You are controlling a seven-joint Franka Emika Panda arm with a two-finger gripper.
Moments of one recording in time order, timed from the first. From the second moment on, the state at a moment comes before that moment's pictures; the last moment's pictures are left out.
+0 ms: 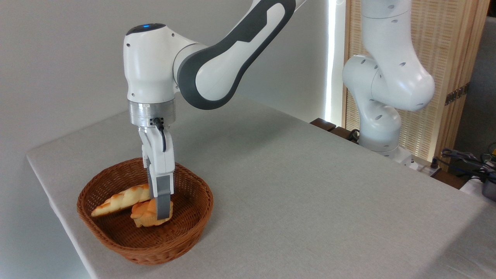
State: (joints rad) arm -0.08 0.15 -0.15 -1.95 0.14 2.32 0.74
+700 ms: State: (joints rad) arm -0.08 0.14 -0.15 -1.95 0.14 2.32 0.74
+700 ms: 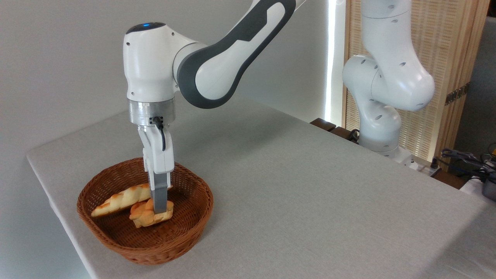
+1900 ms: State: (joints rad) arm -0.06 -0.18 -0.10 -2.10 0.03 1.75 0.88
